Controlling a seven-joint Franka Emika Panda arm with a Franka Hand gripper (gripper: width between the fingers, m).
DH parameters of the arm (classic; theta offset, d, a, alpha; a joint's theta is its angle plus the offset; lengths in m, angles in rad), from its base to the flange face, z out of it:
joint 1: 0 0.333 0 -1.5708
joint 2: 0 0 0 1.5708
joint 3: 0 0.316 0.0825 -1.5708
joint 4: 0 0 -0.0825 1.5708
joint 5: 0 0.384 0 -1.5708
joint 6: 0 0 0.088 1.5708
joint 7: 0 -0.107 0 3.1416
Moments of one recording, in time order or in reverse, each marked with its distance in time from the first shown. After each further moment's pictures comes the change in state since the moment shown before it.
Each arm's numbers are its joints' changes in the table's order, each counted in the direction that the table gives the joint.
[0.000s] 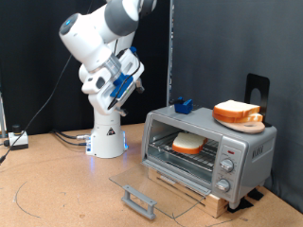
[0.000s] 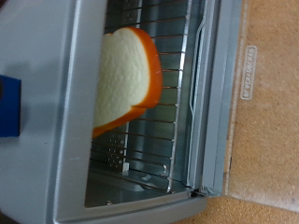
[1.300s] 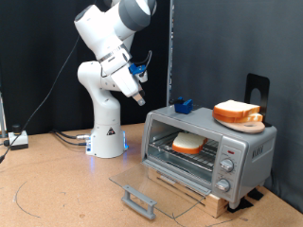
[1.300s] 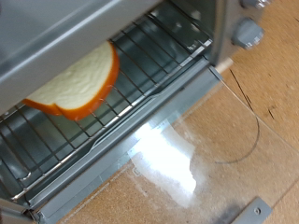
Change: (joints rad) arm 0.178 -0.201 -0.038 0.118 0.148 -0.225 0.836
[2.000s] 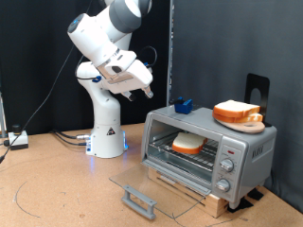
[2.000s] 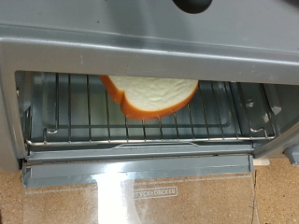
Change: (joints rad) arm 0.081 0.001 -0.126 0.051 -0.054 0.128 0.667
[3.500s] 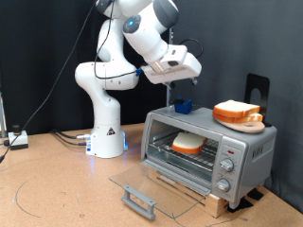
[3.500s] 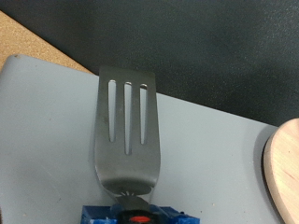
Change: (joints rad) arm 0.287 -0.203 0.152 0.047 0.216 0.135 -0.137
